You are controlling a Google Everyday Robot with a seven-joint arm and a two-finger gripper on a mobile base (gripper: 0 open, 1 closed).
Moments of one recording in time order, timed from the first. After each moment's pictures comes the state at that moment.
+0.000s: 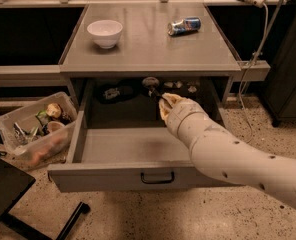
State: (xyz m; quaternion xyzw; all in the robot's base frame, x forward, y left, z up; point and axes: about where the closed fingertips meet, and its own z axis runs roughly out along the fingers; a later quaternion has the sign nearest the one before) arm 0.588 -0.062 0.817 -0.45 0.65 -0.16 0.59
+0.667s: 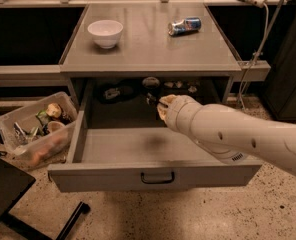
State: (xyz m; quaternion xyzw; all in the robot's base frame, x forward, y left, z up) arm 0.609 -0.063 0.780 -0.52 0.67 -0.14 0.50
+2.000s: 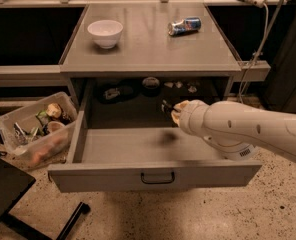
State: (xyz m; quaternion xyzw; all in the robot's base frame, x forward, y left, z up) arm 0.622 -0.110 0.737 -0.50 0.73 -0.13 0.46
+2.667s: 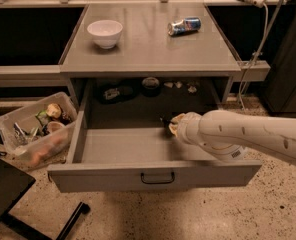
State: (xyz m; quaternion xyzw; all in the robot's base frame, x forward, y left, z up) arm 0.634 -0.111 0.659 -0.51 0.74 -0.09 0.42
